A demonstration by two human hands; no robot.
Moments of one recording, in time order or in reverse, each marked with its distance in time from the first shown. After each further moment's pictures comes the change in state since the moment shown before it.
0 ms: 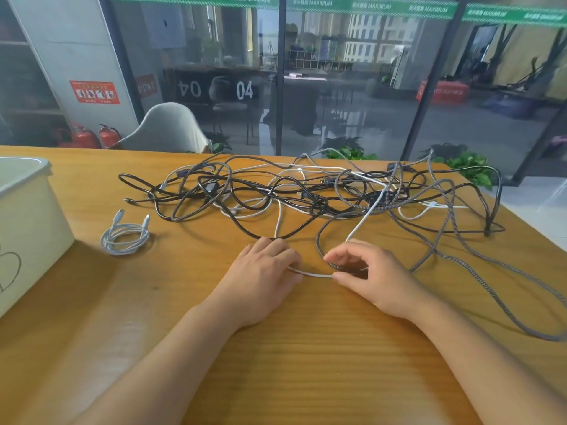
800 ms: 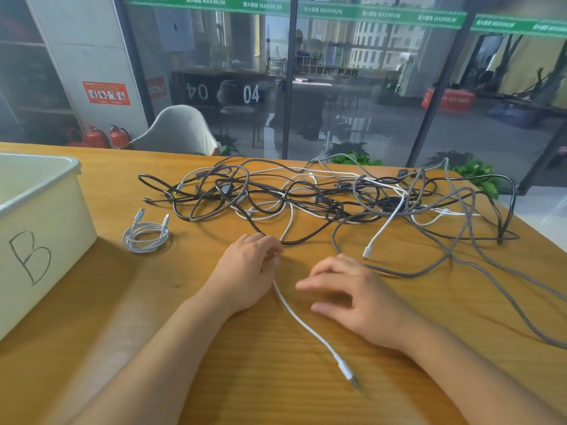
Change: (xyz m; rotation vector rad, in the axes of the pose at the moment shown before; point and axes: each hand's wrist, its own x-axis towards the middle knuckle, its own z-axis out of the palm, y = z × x) left_hand -0.013 -0.033 -0.022 -0.122 0.113 -0.193; right_hand -0.004 -0.042 0.037 -0.181 -0.086 -0.344
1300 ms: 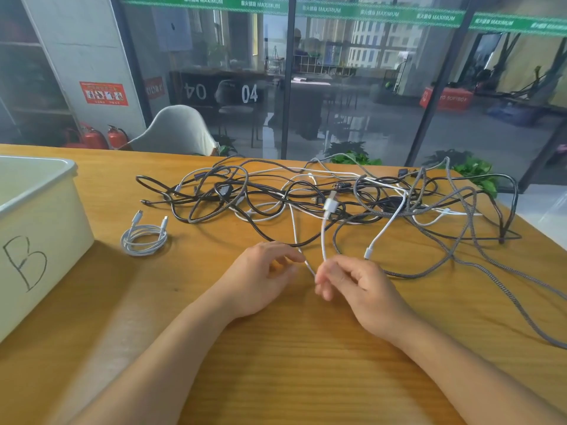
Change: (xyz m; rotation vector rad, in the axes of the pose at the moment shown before) left_hand 0.002 0.012 -0.003 -0.273 -0.132 0.066; right_hand 0.007 -0.005 0.006 0.457 0.185 0.268
